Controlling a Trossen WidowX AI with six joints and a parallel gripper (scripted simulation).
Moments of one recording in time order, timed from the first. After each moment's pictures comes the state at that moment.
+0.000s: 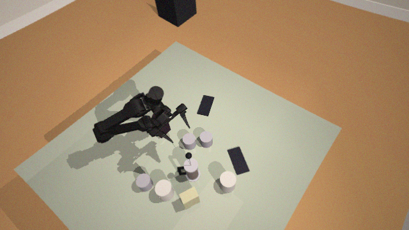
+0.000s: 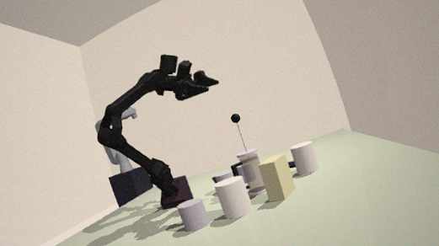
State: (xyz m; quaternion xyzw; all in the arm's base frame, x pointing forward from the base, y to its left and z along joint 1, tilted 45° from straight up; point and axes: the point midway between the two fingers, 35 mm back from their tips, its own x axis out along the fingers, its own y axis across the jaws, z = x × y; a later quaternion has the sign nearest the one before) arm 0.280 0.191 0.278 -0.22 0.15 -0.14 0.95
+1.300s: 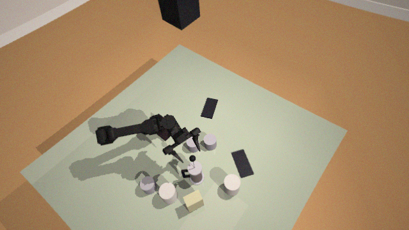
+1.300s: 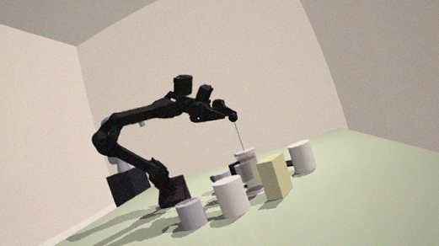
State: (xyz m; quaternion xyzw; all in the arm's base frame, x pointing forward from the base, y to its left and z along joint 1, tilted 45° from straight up) arm 0.317 0.102 0.205 -0.34 0.19 -0.20 0.90
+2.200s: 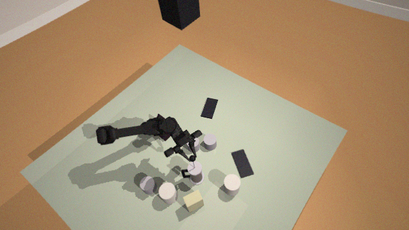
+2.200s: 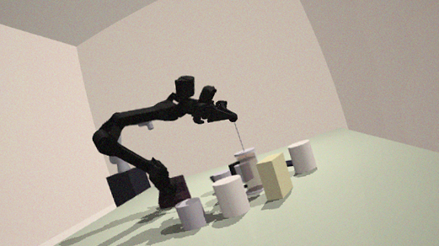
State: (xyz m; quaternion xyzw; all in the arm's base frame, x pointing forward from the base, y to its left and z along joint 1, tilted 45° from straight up) arm 0.328 0.095 0.201 -0.34 0.19 -0.20 0.90
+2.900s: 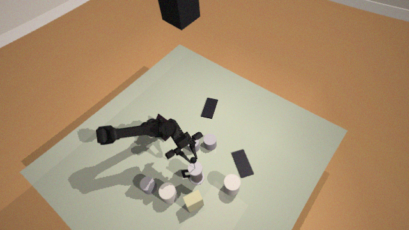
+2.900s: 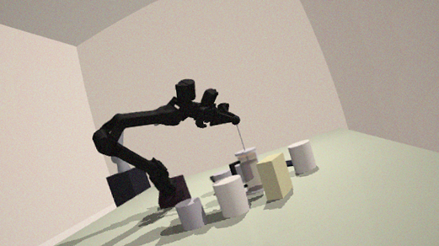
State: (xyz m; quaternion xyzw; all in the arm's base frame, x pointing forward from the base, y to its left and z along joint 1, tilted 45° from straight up) arm 0.332 0.086 0.192 -0.33 0.18 -0.20 0.90
